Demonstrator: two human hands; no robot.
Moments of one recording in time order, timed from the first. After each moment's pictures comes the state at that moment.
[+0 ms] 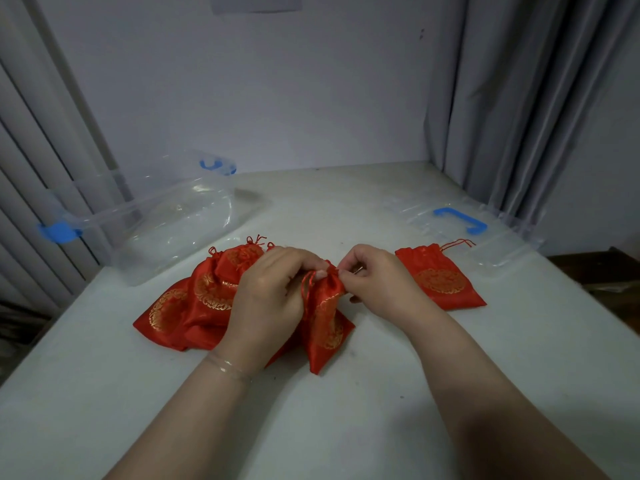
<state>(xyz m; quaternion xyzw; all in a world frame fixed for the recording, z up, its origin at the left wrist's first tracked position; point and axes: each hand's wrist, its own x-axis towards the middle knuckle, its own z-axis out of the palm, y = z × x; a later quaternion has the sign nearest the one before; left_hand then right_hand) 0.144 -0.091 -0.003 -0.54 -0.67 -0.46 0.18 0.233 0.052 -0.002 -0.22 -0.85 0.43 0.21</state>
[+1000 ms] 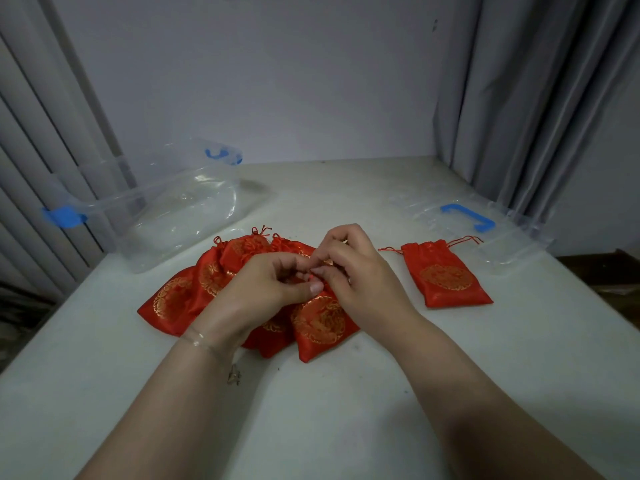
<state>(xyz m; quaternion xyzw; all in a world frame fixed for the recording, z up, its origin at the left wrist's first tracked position) 0.133 -0.101 0.008 -0.39 -0.69 -0.56 -0.26 0.224 0.027 -0.012 -0.02 -0.88 0.33 0.35</state>
